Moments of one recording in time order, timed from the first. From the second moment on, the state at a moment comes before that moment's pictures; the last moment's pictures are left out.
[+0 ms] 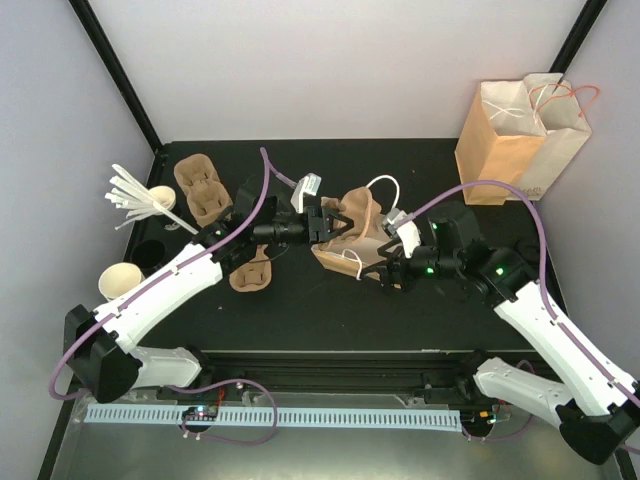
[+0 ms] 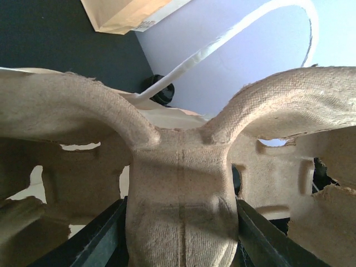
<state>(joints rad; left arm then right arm) -0.68 1.26 1.11 -0.20 0.57 -0.86 0.63 0.98 1.08 -0.79 -0.47 0.06</state>
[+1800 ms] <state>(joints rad) -0.75 1.44 1.35 -0.49 0.33 -0.66 0.64 0.90 1.04 -0.47 -0.65 0.09</state>
